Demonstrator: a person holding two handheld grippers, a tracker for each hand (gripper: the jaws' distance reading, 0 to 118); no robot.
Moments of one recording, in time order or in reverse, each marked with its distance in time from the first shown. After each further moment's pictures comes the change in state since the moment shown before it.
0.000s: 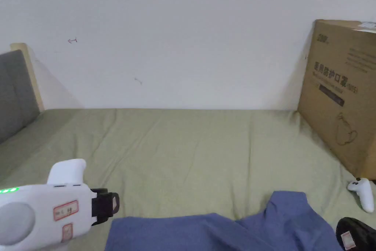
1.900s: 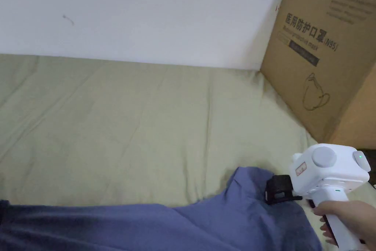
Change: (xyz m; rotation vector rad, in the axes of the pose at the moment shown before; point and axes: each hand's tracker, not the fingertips) left arm -0.067 -0.023 -0.140 0.042 0.207 -0.126; right arm 0.260 -0.098 -0.405 -1.070 -0.339 -0.128
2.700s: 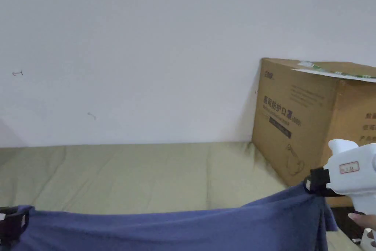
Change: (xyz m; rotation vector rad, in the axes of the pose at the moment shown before) left arm 0.009 0.095 0.183 0.206 -0.011 -0.082; right arm 0.012 -0.086 0.322 0.618 0.154 -0.037
